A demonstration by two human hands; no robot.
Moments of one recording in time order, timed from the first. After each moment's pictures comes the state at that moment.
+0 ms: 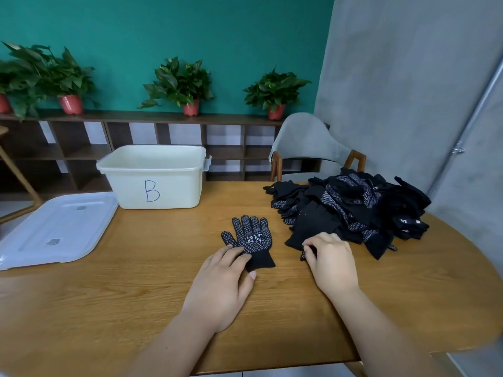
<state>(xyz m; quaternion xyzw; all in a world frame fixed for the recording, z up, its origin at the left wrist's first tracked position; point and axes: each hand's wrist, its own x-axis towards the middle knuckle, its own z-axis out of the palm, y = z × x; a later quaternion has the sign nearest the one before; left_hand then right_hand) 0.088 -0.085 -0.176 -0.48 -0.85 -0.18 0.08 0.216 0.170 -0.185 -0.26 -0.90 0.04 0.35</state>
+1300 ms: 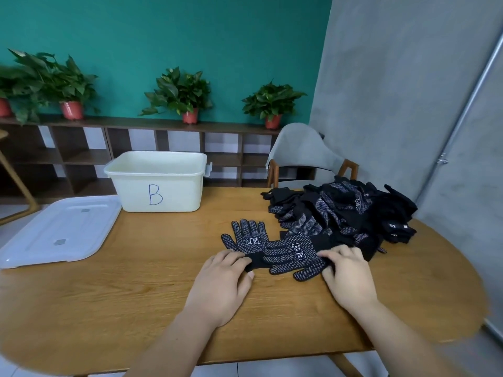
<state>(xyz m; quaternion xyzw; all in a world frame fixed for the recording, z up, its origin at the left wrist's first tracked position) 0.090 -0.088 -0.176 -0.50 -0.84 -0.19 0.09 0.275 0.179 -0.181 -0.31 -0.91 0.03 0.27</state>
